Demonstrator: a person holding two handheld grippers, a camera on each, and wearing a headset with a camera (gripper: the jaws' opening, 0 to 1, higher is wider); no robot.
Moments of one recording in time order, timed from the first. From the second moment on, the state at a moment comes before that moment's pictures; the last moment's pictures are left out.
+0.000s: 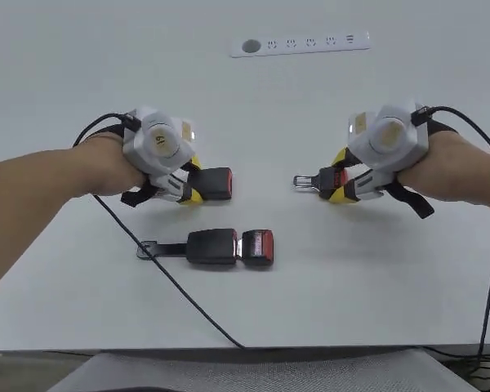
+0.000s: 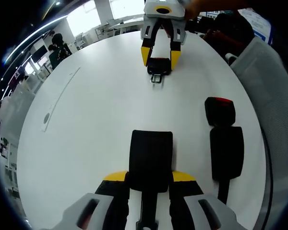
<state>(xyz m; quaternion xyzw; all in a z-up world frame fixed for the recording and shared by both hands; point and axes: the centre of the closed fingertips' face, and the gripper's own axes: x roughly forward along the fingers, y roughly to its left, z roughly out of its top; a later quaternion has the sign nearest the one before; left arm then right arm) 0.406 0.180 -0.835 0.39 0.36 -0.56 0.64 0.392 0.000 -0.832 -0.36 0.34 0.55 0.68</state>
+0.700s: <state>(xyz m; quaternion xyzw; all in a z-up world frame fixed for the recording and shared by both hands) 0.406 0.181 -0.836 0.39 0.35 -0.57 0.63 0.398 0.085 -0.833 -0.35 0.31 0.56 0.68</state>
